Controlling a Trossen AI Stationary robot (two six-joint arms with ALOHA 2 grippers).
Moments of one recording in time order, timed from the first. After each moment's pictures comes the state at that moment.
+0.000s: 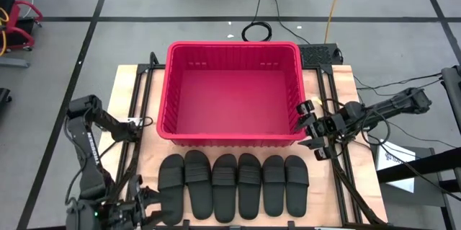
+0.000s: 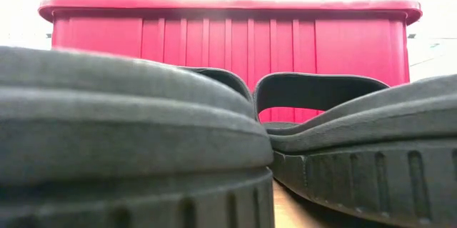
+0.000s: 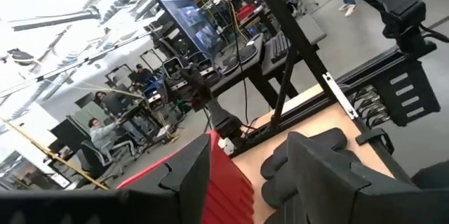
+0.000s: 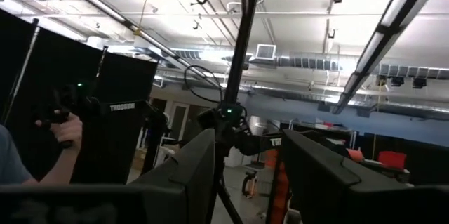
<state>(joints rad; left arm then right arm) -1.19 1.55 1.28 0.27 -1.32 0.59 0.27 0.80 0.41 0.93 -0.18 -0.12</state>
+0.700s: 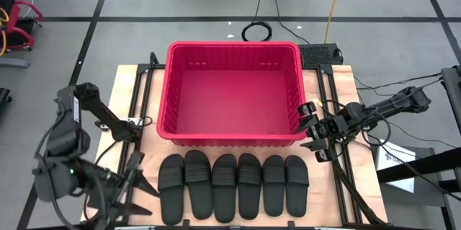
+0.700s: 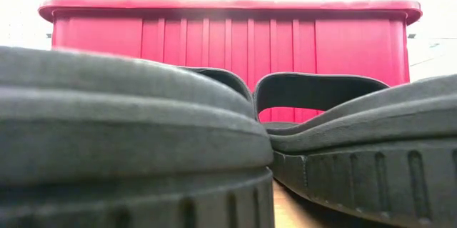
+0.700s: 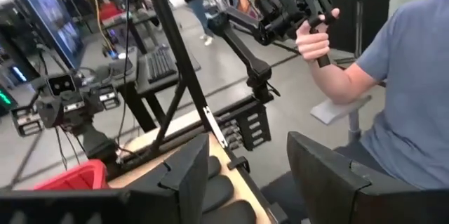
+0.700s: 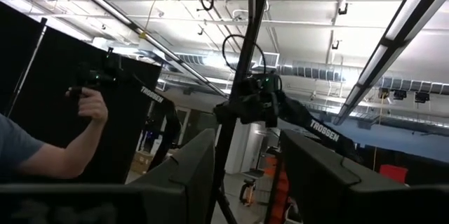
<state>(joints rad) -1.08 1.37 1.72 -0.60 -0.66 0.05 0.29 0.81 0.41 0.95 -0.18 -0.17</state>
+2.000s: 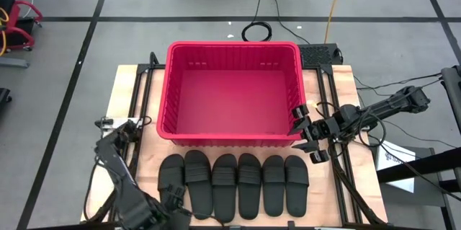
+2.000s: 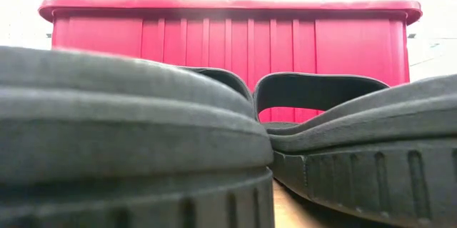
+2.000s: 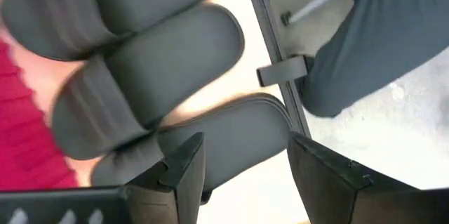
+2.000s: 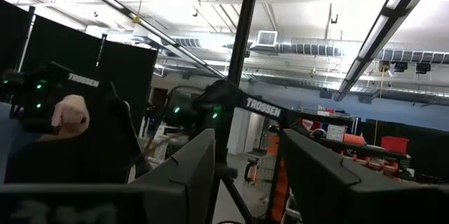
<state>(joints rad) -0.89 2.08 2.22 -1.57 -0.07 -0.56 0.29 0.87 0.41 0.93 -0.15 -0.12</state>
